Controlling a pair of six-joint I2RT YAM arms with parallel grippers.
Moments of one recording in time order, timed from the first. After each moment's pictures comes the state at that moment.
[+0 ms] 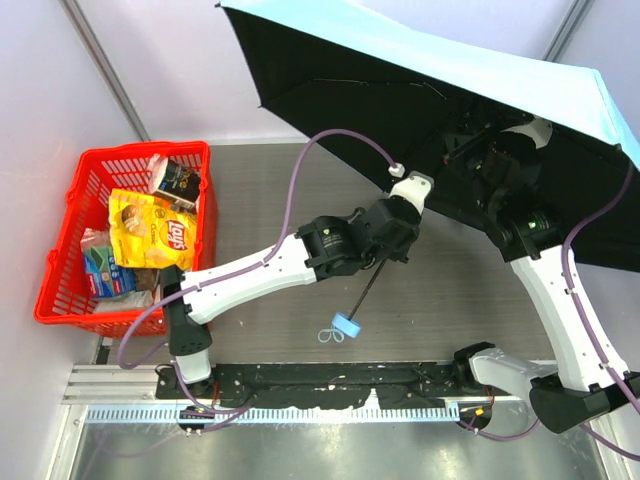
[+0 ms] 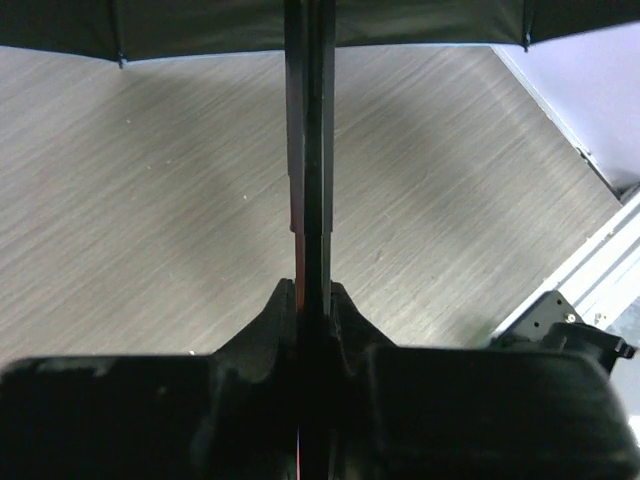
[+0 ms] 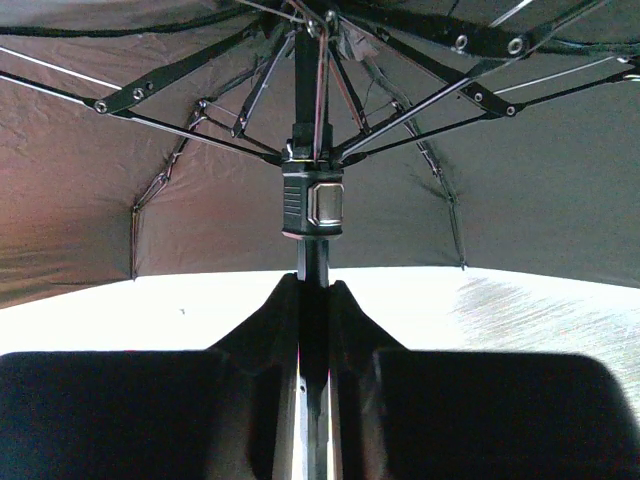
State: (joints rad) left arm -1.22 1.79 1.91 -0.66 -0.41 -0.40; right arm 0.32 1.11 1.44 -0.48 0.36 0.79
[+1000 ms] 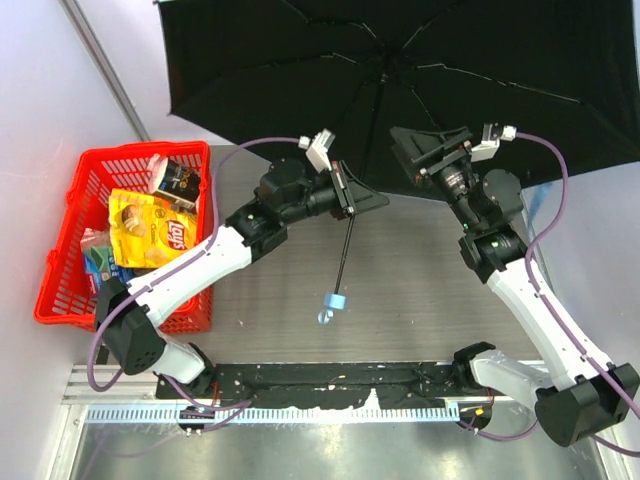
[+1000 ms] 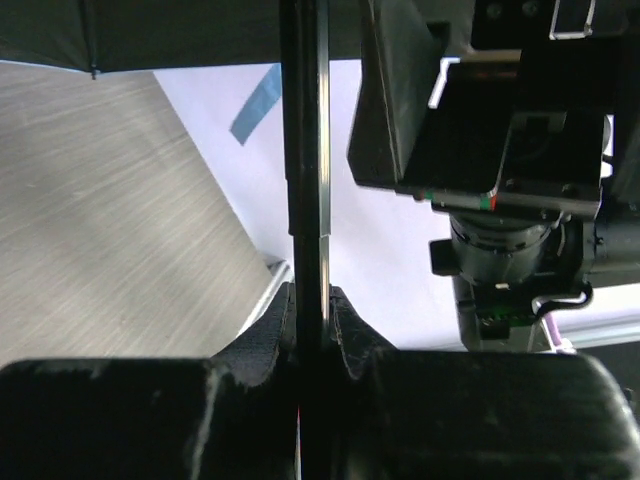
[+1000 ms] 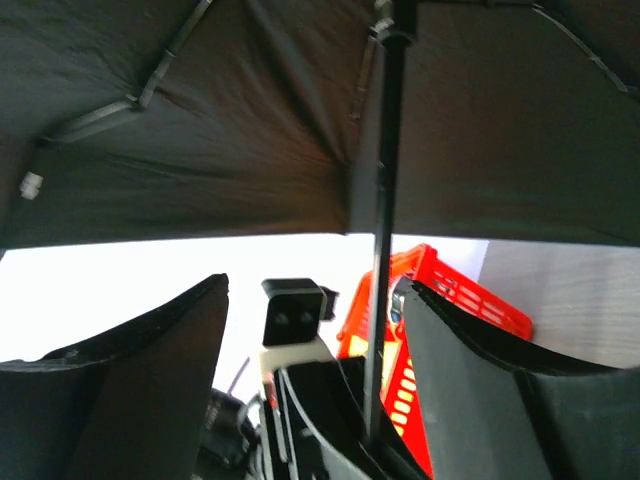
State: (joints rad) left arm -0.80 1.47 1.34 0.08 0.34 -1.00; right arm 0.34 1.02 1.02 0.27 -0.16 1.21
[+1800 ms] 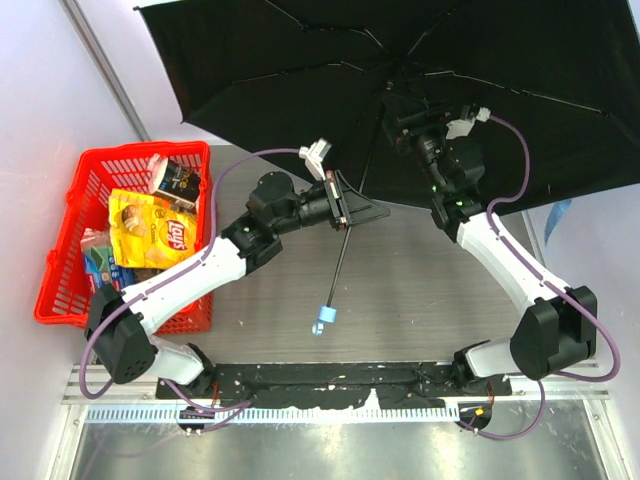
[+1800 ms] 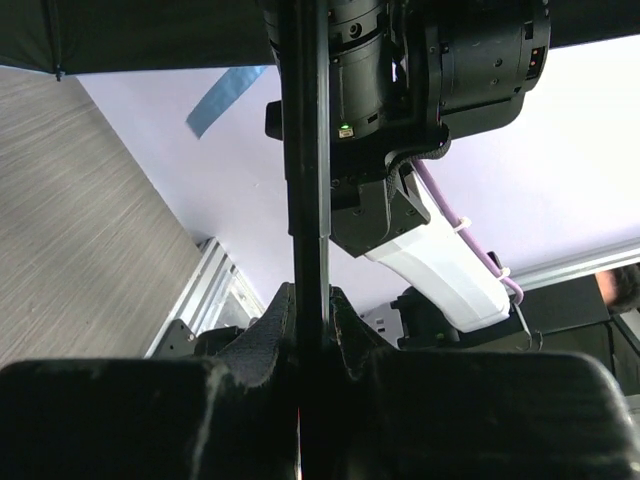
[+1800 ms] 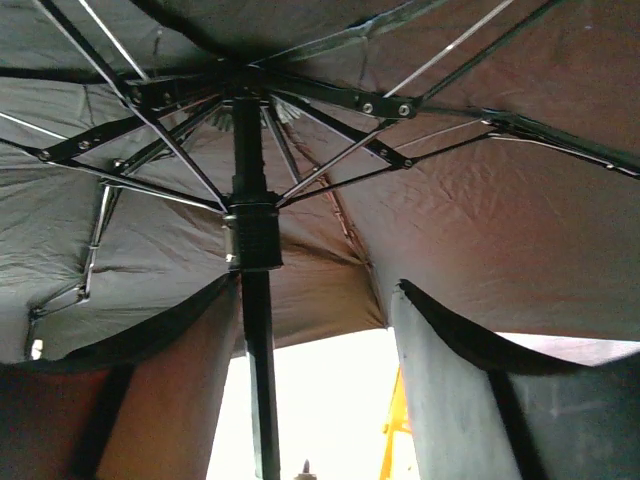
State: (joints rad) left arm -0.82 1.40 1.19 0.30 0.46 -1.15; right arm 0.33 1.38 1.16 0.50 -0.01 1.41
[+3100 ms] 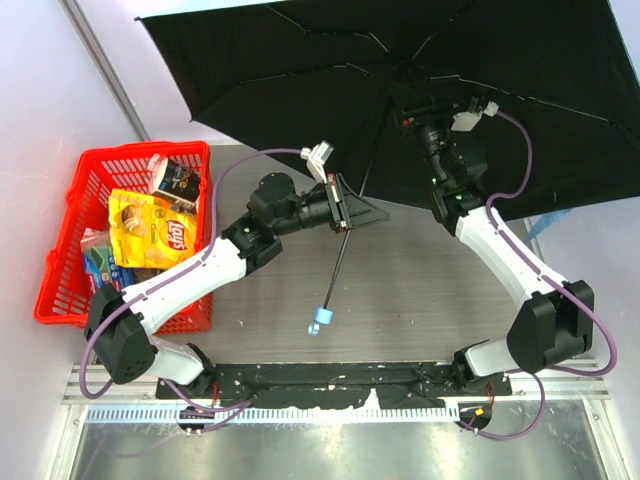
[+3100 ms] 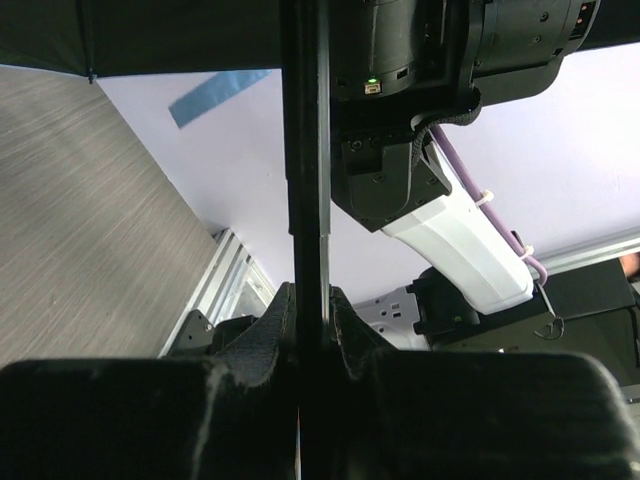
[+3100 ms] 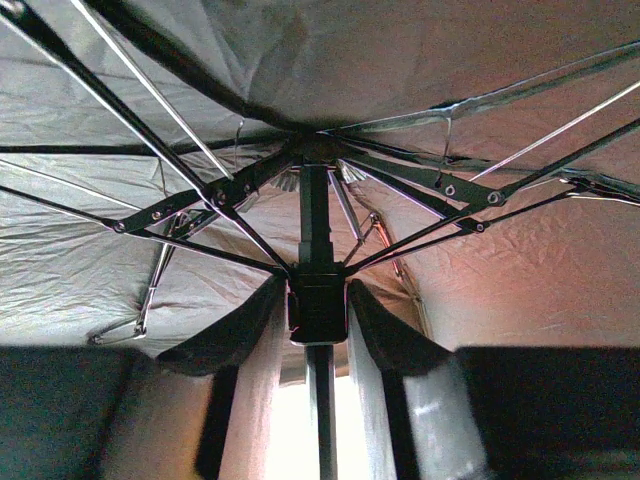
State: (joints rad) left arm -0.82 1.40 1.18 0.29 0.48 -1.10; right arm 0.32 1.42 1.21 0.60 0.04 1.44
